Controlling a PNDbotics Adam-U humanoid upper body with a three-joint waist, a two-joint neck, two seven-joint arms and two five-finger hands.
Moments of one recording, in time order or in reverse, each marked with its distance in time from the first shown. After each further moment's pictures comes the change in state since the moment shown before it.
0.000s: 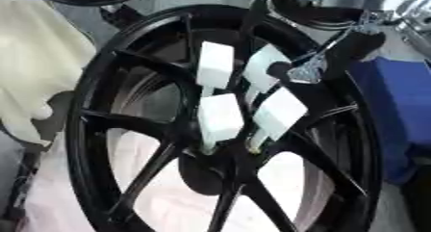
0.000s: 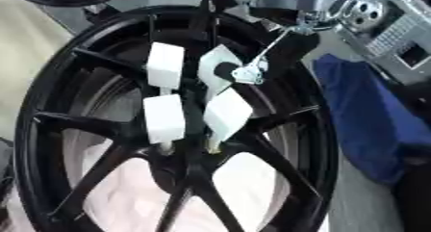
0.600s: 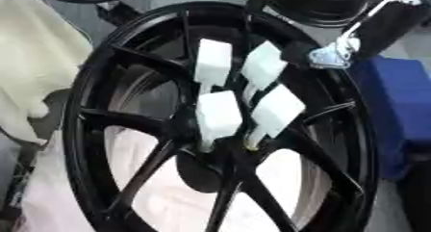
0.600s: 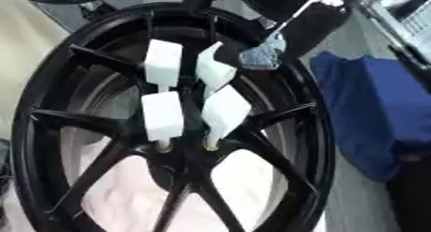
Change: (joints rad) left arm 0.009 0.000 0.001 0.000 0.004 0.012 -0.011; right arm -0.009 -0.028 -0.042 -0.062 -0.147 0.038 0.030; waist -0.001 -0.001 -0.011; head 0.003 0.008
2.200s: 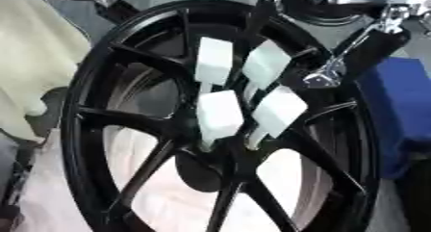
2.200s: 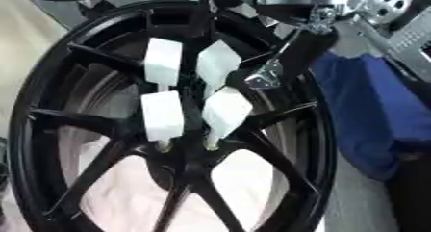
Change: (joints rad) left arm 0.000 -0.009 0.005 0.000 0.004 0.000 -0.005; right arm 0.045 -0.008 0.019 -0.002 0.157 -0.064 0.018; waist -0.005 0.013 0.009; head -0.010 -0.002
